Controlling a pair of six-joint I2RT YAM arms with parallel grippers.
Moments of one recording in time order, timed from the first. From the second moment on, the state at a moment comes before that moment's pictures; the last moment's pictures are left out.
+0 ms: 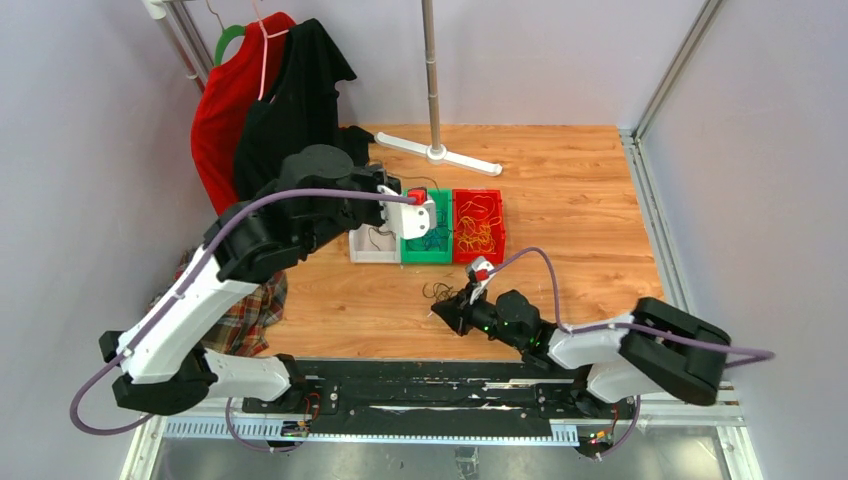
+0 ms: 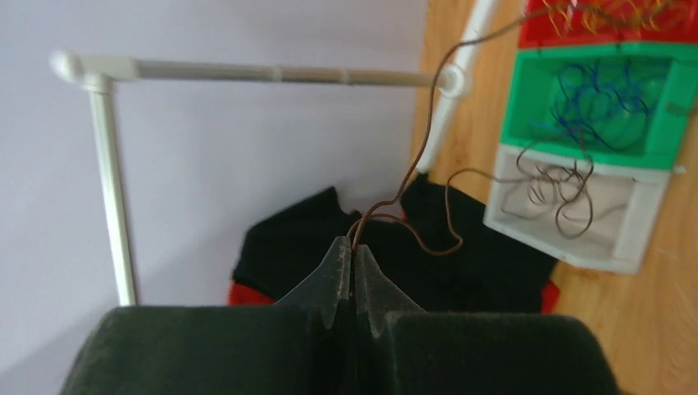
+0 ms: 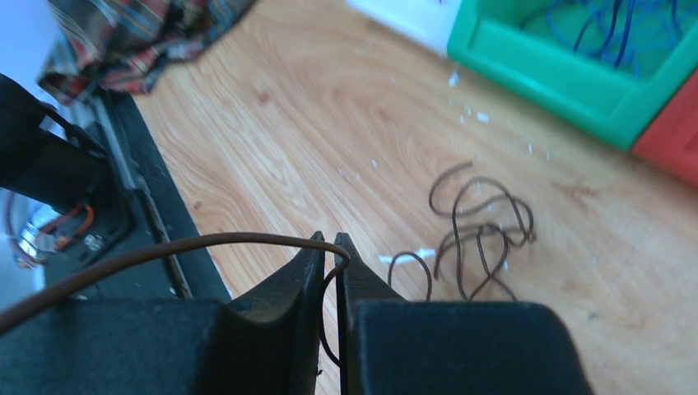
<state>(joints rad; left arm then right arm) -0.99 1.25 1.85 -0.92 -0.33 1.12 1.04 1.41 0.19 1.02 0.03 0.38</state>
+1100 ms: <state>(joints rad) -0.49 1.30 1.41 -0.58 -0.05 0.78 1.04 1.02 0.25 0.54 0.14 0.36</state>
